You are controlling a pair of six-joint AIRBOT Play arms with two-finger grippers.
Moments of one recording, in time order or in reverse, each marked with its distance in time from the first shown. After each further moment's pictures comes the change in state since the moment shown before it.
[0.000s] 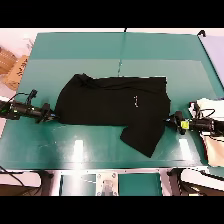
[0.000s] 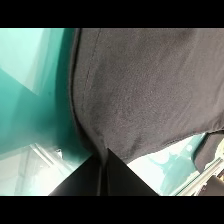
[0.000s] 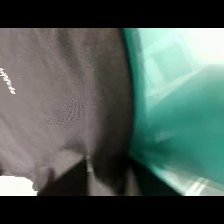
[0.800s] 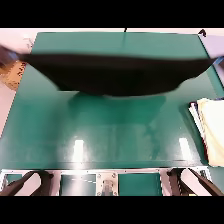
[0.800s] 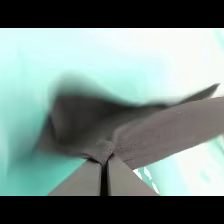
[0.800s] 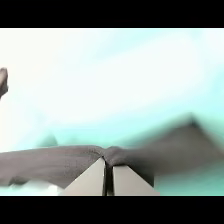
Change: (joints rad) left arm 0.000 0.556 0.537 -0.195 -0.042 0.013; right arm 0.015 0.407 0.770 0.149 0.166 0.051
